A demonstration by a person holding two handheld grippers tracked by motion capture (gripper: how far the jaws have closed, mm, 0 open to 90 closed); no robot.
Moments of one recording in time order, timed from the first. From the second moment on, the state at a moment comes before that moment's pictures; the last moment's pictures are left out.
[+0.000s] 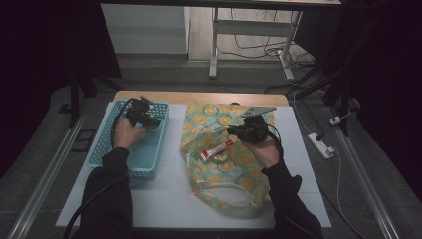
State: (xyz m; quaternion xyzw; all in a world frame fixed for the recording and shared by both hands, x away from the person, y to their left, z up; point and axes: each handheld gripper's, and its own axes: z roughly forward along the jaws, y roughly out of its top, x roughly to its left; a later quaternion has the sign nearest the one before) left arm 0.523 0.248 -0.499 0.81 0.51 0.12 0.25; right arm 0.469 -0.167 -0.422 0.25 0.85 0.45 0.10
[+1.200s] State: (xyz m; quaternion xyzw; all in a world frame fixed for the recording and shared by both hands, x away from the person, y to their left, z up) left arm 0.504 0.250 -0.458 0.80 0.51 0.12 0.30; right arm 0.468 -0.166 -0.421 0.25 0.85 0.45 0.10
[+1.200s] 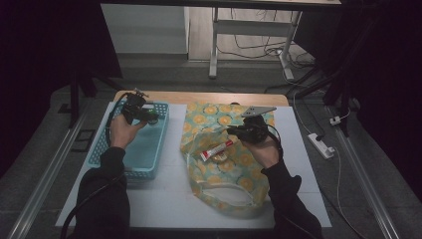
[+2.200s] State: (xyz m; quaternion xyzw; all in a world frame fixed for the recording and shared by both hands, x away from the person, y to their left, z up) left arm 0.462 0.237 -0.412 0.81 0.45 0.11 0.35; right arm 0.469 -0.168 -0.420 0.25 0.85 0.45 0.11
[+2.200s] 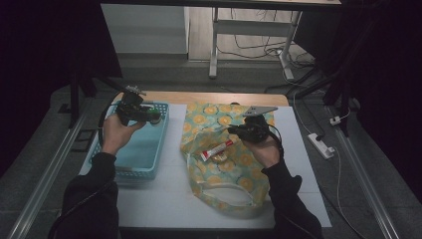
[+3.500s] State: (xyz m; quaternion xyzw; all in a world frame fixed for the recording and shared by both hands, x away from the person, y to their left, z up) left arm 0.434 0.113 -0.421 0.87 0.31 0.06 0.37; right arm 0.469 -0.168 -0.421 0.25 0.85 0.45 0.11
